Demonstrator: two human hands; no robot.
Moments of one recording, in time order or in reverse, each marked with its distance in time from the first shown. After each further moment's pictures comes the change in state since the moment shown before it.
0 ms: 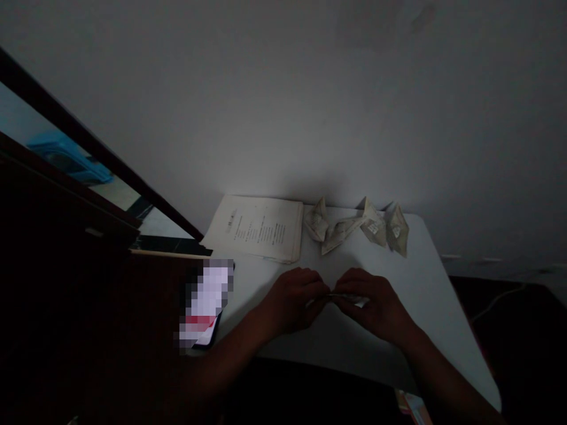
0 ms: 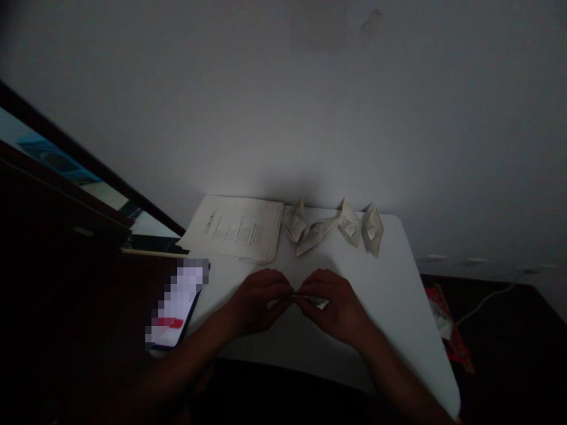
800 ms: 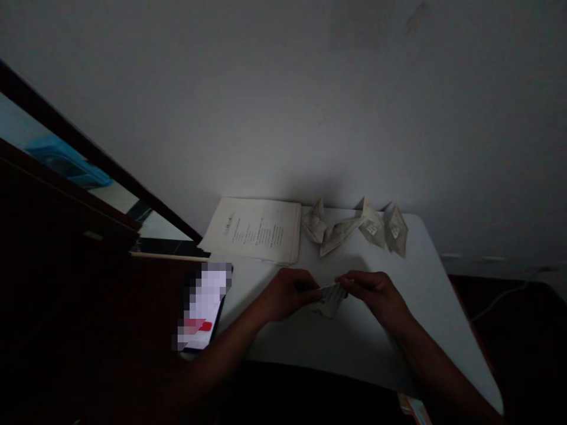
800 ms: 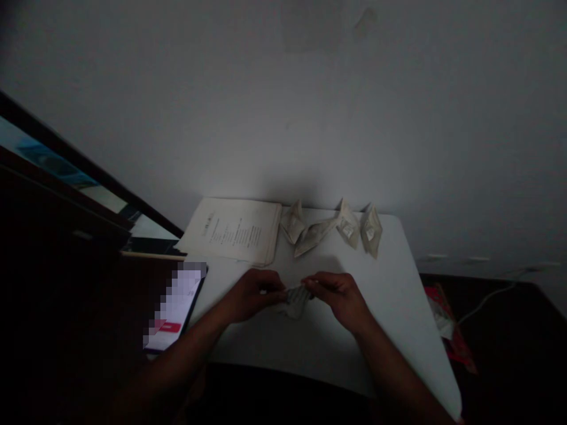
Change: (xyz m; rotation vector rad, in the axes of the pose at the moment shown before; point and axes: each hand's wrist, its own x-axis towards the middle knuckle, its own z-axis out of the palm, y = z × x) left_hand 0.006 -0.013 -0.006 -0.695 -0.114 -0.588; right_hand -0.006 0.026 -0.001 0.524 0.030 0.563
